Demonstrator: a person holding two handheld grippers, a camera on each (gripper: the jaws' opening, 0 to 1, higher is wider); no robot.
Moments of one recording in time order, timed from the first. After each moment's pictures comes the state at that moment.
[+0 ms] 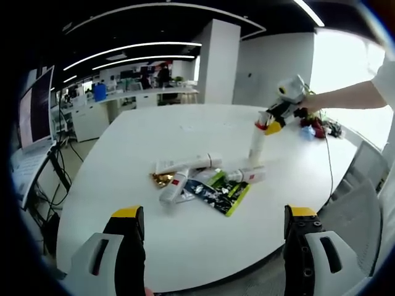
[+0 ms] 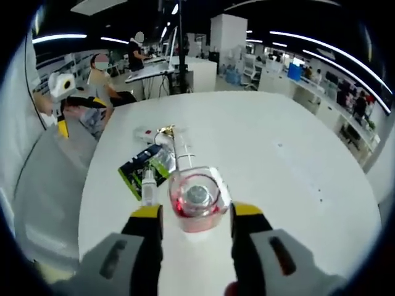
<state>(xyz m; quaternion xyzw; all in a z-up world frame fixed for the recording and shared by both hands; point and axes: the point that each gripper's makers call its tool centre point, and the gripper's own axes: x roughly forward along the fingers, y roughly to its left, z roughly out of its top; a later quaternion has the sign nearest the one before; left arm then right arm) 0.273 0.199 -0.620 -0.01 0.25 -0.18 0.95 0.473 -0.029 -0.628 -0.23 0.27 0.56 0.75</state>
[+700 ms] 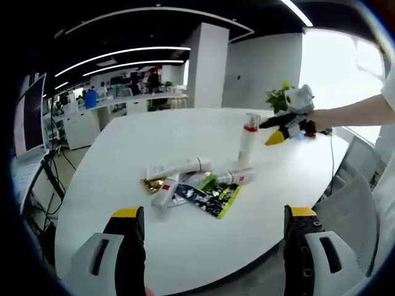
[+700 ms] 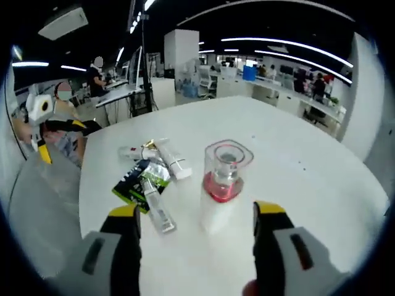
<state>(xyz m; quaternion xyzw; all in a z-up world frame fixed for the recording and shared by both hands) 0.267 0.187 -0.615 0.00 0.24 -0.21 0.95 0.439 -0.046 -0.623 -0.16 0.24 0.44 0.85</state>
